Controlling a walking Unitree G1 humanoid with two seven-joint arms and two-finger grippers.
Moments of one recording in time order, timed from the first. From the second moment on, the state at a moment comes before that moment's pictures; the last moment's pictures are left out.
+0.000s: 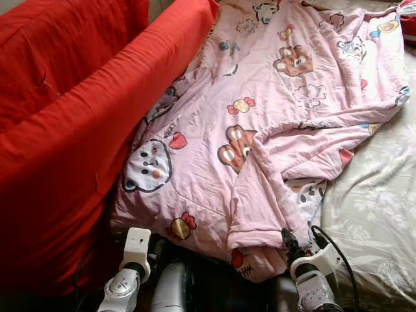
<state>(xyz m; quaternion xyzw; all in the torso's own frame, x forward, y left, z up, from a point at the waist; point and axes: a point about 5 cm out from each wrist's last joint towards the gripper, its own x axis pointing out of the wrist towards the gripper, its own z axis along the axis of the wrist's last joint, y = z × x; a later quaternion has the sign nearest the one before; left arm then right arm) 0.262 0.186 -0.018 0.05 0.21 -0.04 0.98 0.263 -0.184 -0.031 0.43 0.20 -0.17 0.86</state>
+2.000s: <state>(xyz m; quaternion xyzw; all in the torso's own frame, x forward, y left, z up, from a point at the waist) 0.225 0.207 -0.052 0.02 0.32 0.05 0.94 0.282 -0.171 -0.005 0.09 0.17 -0.03 0.98</state>
